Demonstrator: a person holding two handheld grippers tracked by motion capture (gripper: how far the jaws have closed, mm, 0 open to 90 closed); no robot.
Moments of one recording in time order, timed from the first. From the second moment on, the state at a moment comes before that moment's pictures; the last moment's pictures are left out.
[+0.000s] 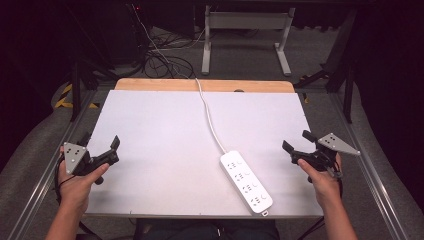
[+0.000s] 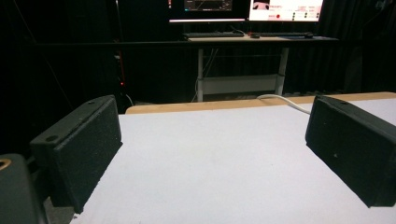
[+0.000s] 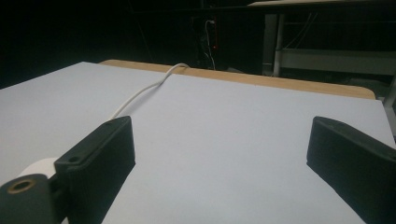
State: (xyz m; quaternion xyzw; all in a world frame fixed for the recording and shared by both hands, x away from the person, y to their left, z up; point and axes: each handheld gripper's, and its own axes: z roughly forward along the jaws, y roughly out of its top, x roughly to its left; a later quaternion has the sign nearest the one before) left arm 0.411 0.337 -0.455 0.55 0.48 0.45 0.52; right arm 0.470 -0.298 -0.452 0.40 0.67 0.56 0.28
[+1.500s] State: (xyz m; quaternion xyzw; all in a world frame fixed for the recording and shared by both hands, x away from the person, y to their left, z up) left arm 0.422 0.331 -0.455 0.56 0.47 0.44 0.52; right arm 0.450 -0.307 -0.439 0.40 0.69 0.55 0.25
